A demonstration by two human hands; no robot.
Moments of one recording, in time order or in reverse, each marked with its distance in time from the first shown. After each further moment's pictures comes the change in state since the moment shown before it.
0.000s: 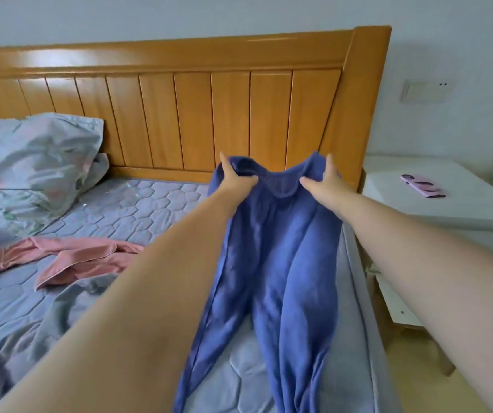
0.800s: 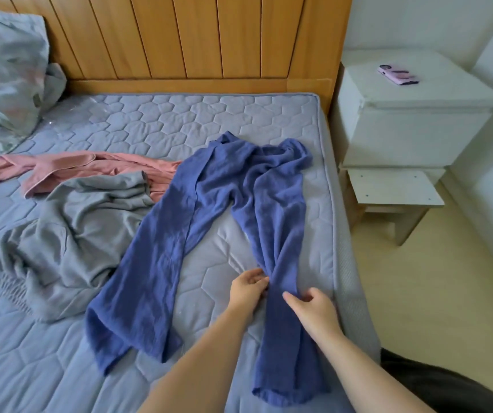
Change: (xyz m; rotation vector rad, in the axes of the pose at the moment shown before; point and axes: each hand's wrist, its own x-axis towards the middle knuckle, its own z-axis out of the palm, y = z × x) left_hand -0.321 -0.283 0.056 -0.280 -0.134 -0.586; right_hand -0.368 0.231 0.093 0.054 -0.063 0.546
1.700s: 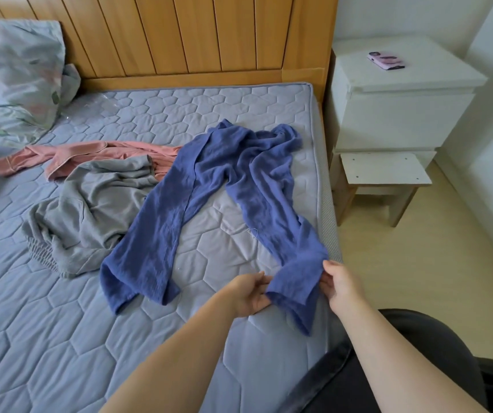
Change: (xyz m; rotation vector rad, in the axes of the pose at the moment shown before) left_hand -0.079 -0.016 0.004 -0.205 -0.284 -0.566; right_hand -0.023 0.032 -0.069 0.791 -0.008 0.332
